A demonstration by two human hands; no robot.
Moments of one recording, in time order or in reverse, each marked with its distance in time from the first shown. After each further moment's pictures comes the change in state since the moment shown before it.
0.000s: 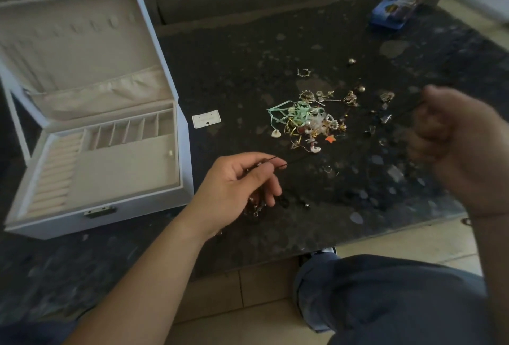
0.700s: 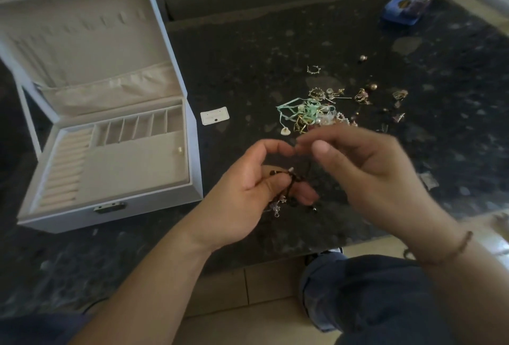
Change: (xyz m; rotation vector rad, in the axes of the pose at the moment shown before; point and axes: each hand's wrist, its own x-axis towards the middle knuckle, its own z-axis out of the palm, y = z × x) left_hand -0.015 0.025 0.007 -0.087 -0.147 -0.006; right_hand -0.047 0.024 0.098 -0.512 -0.297 -0.351
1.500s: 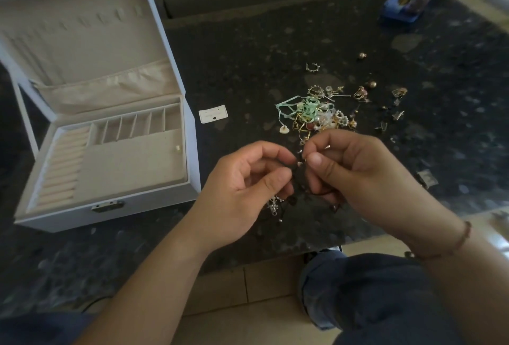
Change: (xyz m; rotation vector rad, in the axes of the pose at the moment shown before) left_hand -0.006 0.002 0.001 0.111 0.133 0.105; right_hand 0.002 0.001 -0.002 0.232 -0.205 0.245
